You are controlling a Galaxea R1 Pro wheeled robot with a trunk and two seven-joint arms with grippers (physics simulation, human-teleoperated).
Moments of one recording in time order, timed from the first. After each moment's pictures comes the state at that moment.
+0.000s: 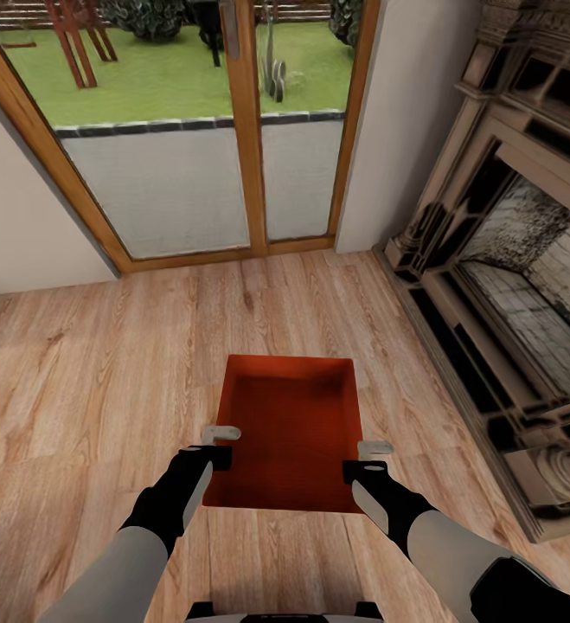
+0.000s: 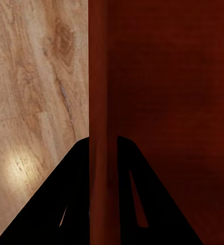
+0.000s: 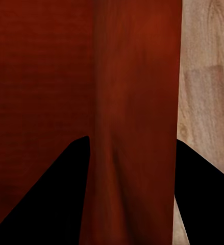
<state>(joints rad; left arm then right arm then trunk) -0.67 -0.14 0.01 -0.71 -0.07 0.51 0.10 -0.80 0.05 0.61 -0.32 -0.61 0.18 -0.37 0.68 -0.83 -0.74</state>
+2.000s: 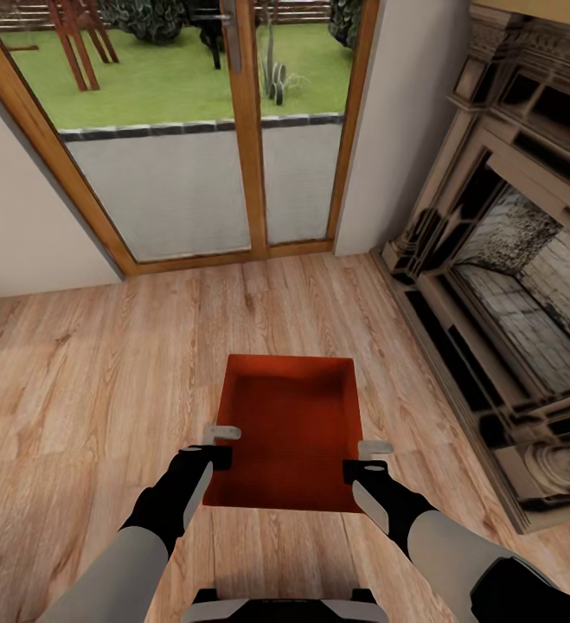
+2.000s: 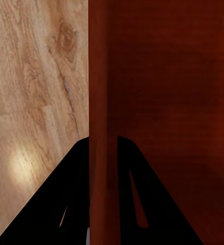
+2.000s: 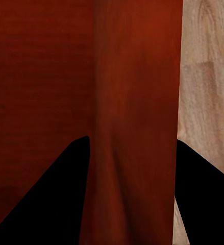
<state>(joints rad) -0.67 -0.14 0.01 -0.71 -0.07 0.50 0.10 -0.80 0.05 0.60 -0.32 -0.61 0.17 -0.37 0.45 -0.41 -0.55</state>
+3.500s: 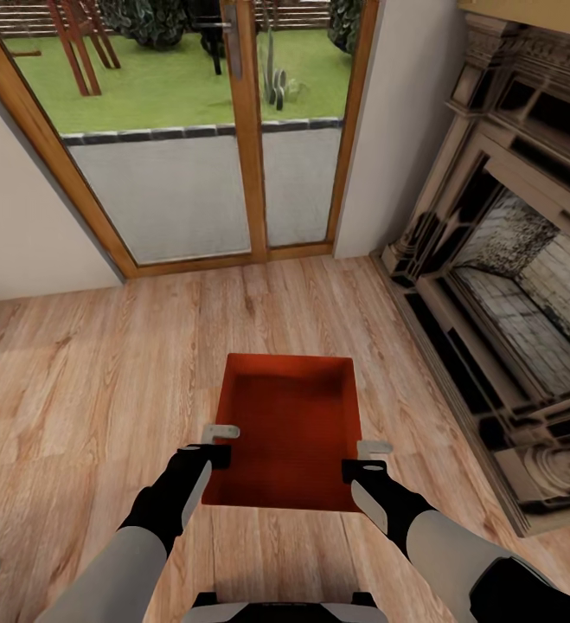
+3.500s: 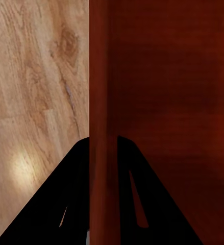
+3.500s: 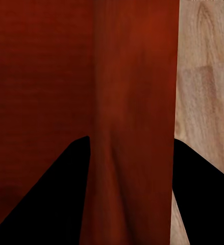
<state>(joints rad) -0.67 -0.13 0.00 -0.72 -0.07 0.51 0.10 -0.80 0.05 0.61 -0.32 -0.61 0.17 -0.38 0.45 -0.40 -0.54</state>
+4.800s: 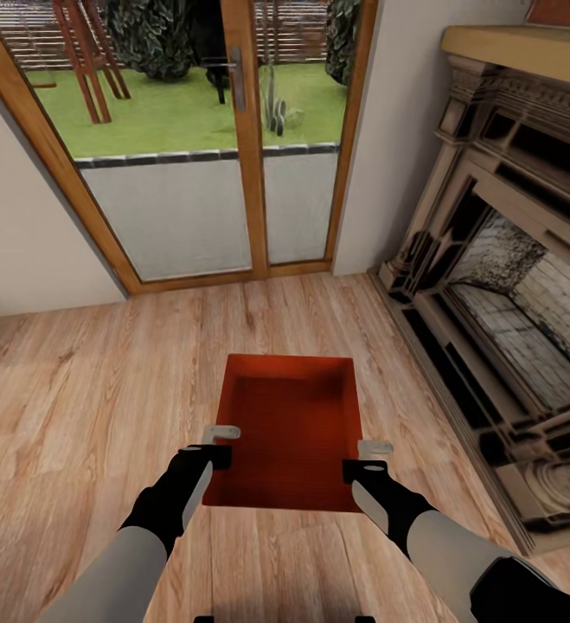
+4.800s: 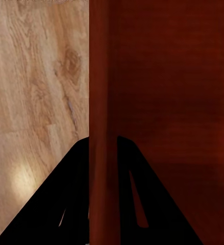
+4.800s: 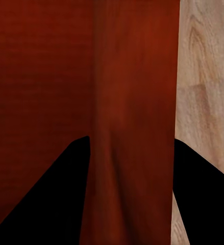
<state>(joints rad) -0.67 -0.13 -0.01 -0.71 -0.04 0.50 0.12 -0.80 0.05 0.62 -0.32 -0.62 0.17 -0.38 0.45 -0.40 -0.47</state>
